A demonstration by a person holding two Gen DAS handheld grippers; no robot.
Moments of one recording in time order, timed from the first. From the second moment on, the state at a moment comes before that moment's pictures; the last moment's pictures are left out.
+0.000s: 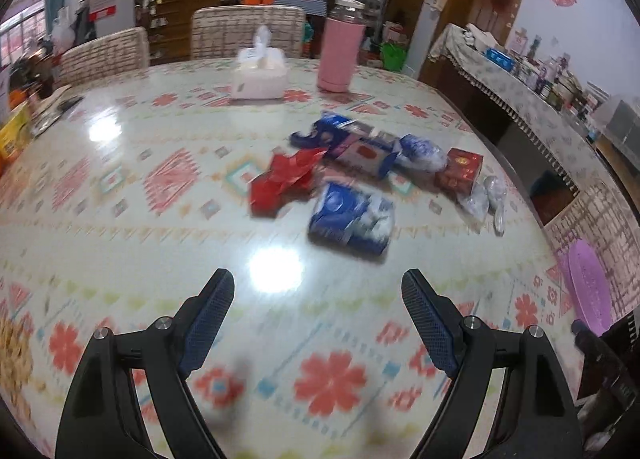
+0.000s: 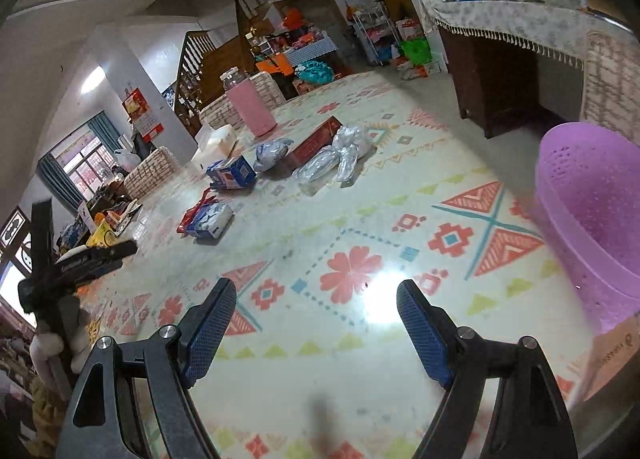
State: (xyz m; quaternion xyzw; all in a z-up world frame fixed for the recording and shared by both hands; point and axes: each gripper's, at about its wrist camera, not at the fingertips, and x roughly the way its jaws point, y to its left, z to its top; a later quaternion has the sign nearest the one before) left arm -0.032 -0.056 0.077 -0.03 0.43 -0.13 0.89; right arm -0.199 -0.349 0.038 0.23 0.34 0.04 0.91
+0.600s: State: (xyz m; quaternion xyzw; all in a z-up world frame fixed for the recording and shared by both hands) left arm 0.145 -0.139 0.077 -0.01 0.48 -0.13 0.87; right arm -0.141 -0.354 0.007 0.28 0.37 0.13 0.88
